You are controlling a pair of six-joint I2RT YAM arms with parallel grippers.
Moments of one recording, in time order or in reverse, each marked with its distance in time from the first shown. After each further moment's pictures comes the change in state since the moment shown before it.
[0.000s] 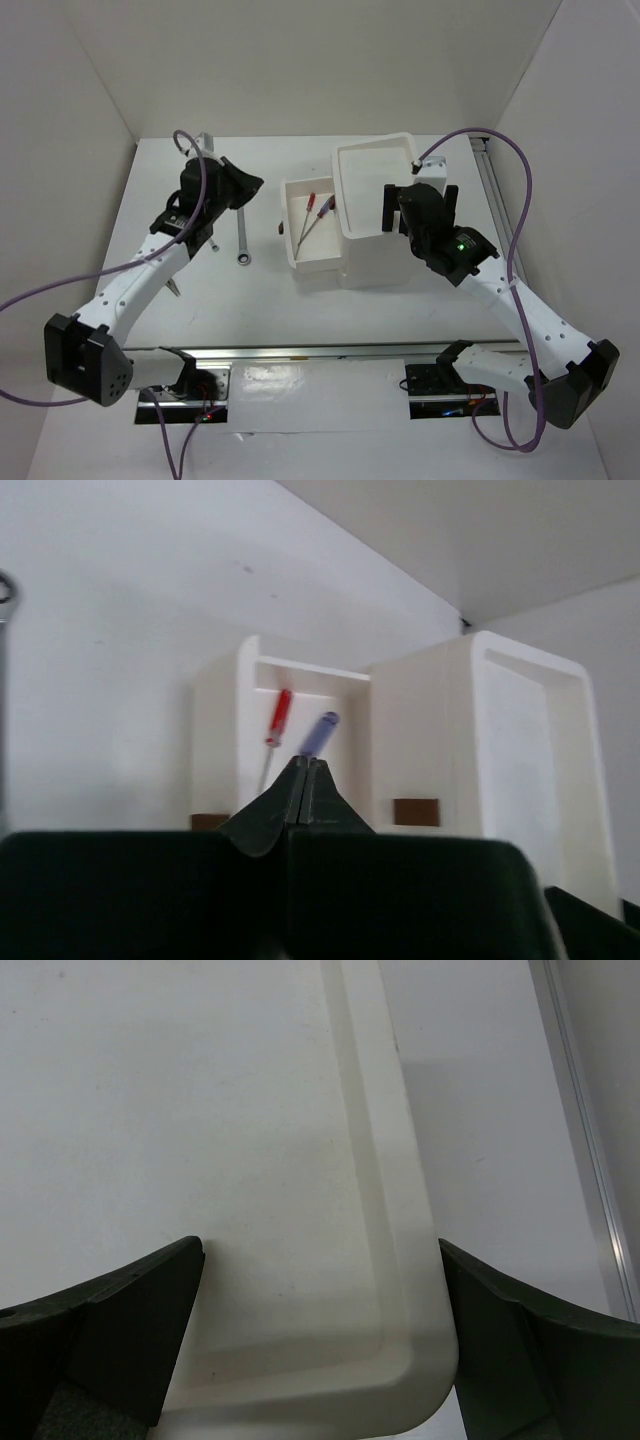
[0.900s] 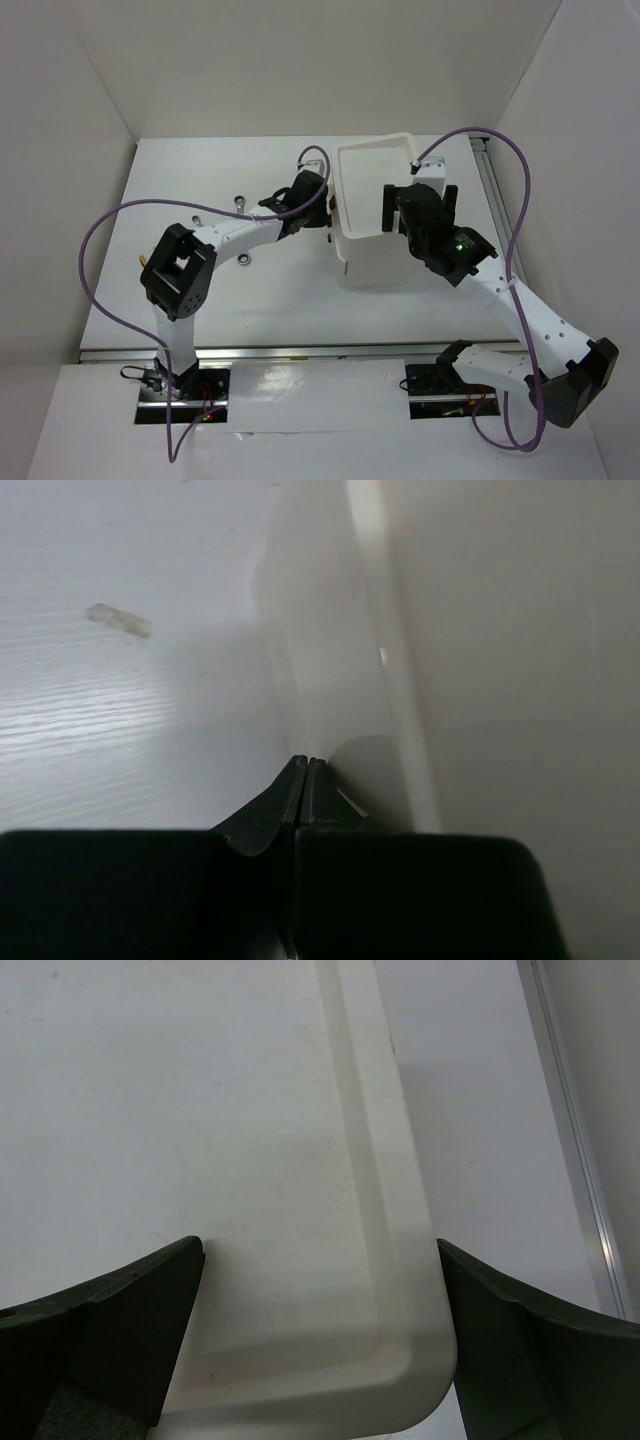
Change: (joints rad) left arm -0.327 0.575 0.287 -0.086 -0.190 0.274; right arm 0.011 0.005 0.000 0.001 0.029 -0.008
